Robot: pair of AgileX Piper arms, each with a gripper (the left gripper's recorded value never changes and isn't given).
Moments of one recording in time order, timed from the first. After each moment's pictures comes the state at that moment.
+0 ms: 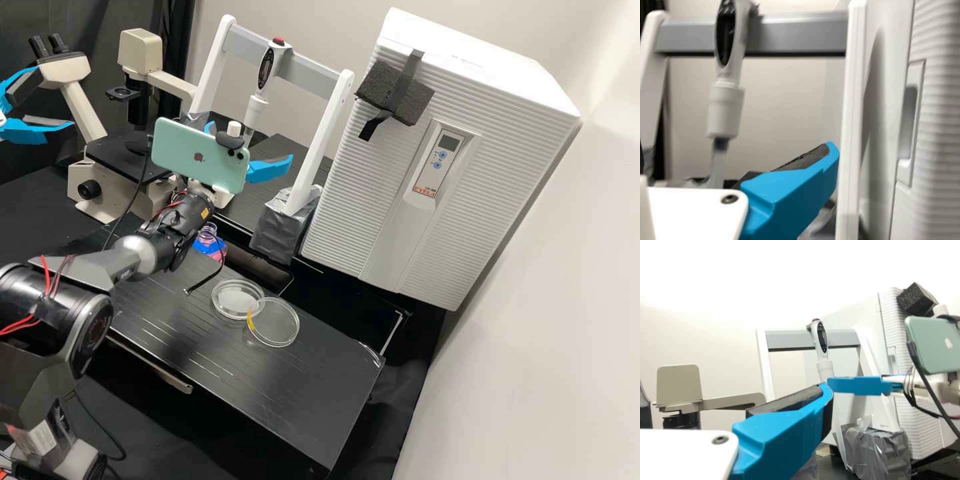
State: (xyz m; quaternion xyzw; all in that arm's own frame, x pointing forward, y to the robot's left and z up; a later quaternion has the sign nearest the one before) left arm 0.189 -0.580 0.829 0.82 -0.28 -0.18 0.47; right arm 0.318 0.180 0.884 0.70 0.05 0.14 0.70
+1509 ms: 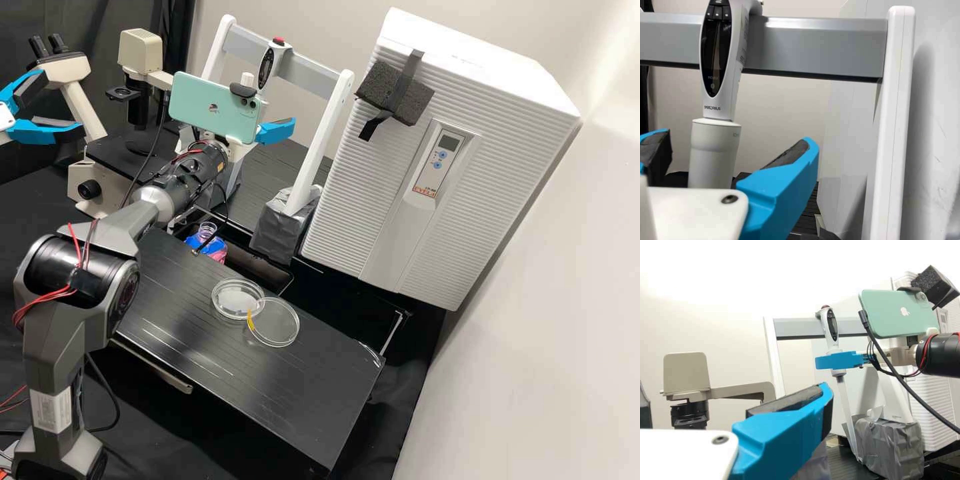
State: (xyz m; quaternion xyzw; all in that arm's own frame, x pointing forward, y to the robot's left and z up) left arm 0.203 -0.576 0.826 0.83 -0.26 -0.17 0.47; right arm 0.373 0.228 0.891 0.69 0.05 0.10 0.72
